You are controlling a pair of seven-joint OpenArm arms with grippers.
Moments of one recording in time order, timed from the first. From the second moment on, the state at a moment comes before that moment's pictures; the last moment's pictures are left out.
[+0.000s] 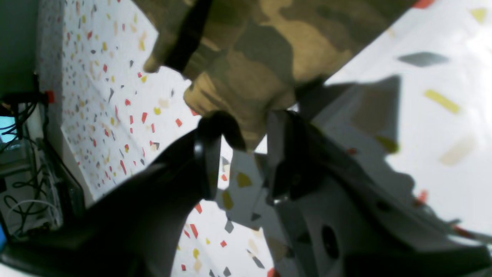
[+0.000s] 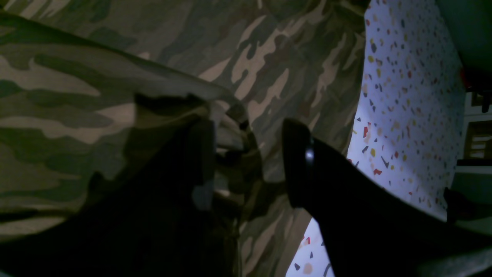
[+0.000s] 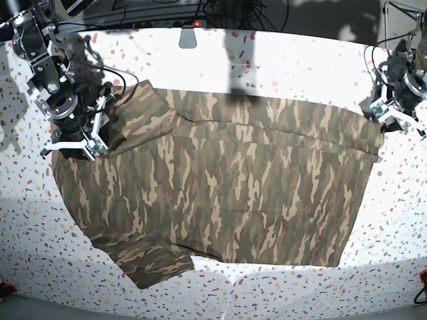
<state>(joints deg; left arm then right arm) 15.9 -38.0 1.3 79.2 26.7 -25.7 -1.9 -11.8 41.0 -12.0 98.2 -2.4 8.0 -24.9</state>
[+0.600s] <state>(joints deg) 15.9 -37.9 1.4 79.2 26.8 -27.6 5.1 -20.2 41.5 -12.0 110.5 -9.3 7.8 -33.0</state>
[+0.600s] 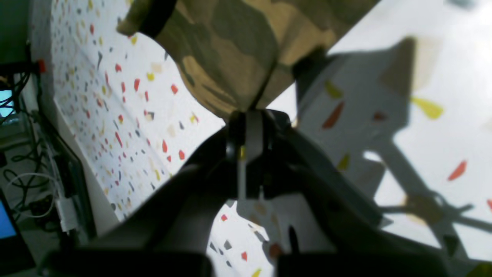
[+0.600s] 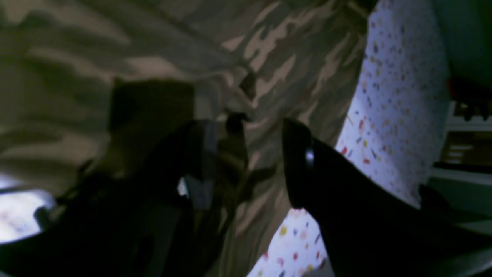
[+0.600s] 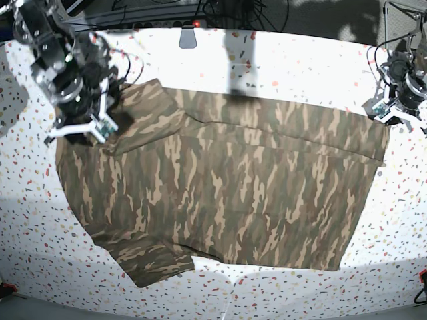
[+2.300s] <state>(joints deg) 15.9 -37.9 1.4 79.2 25.4 -27.6 5.1 -32.7 43.0 -11.9 103.3 -24.5 7.5 -35.3</state>
